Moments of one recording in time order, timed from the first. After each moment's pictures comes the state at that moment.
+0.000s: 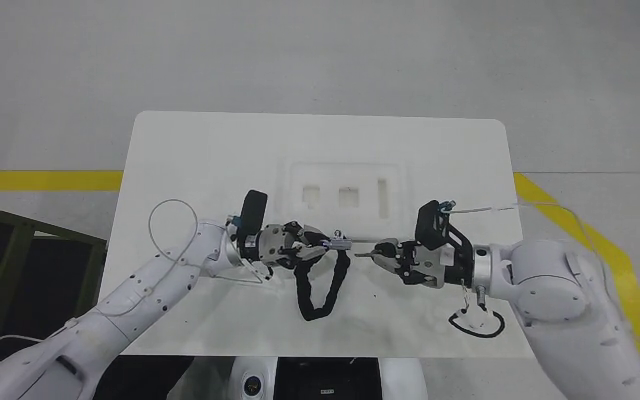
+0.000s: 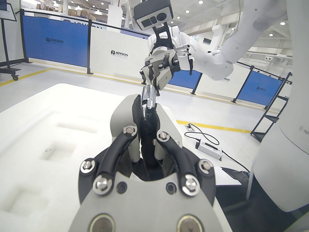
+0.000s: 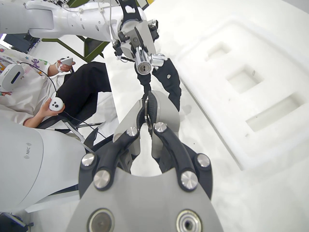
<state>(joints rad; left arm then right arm) 0.82 -0.91 -0.57 -1.35 1.15 -1.01 0.81 -1.35 -0.94 1.37 -2.03 -0.28 -0.58 1.00</state>
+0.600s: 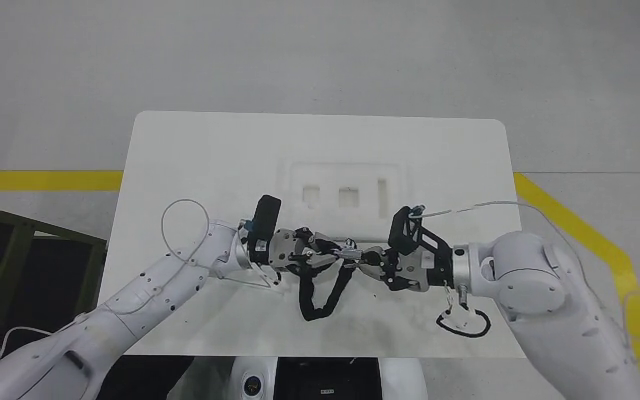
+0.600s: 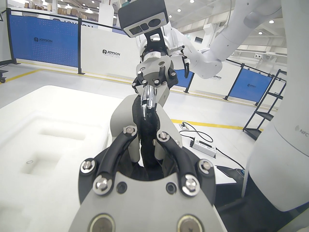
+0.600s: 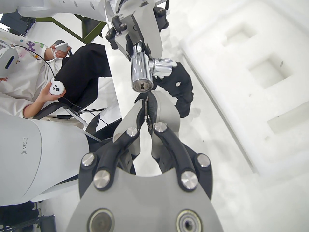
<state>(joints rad) 0.79 -0.94 -0.50 -1.34 1.16 -1.01 0.81 -1.26 -0.94 1.26 -2.03 -0.29 -0.53 1.06</state>
